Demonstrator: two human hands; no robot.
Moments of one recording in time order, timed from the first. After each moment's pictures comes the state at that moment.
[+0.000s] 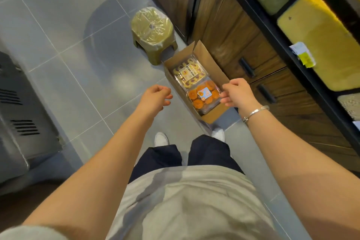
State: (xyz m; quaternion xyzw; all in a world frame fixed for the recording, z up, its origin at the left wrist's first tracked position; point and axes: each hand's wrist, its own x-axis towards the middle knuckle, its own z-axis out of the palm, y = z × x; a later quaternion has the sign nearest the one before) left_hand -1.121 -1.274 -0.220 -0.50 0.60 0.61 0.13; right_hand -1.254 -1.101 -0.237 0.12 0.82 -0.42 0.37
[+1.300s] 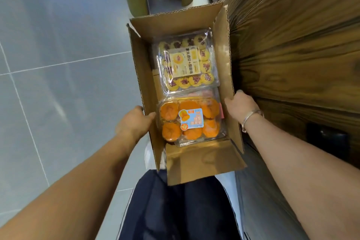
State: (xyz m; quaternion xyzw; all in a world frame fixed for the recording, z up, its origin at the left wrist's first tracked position) left_hand -1.290 -1.223 -0.696 -0.64 0.59 0.38 0.32; right_hand -1.521 -1.117 -0.703 -0.20 0.89 0.09 0.41
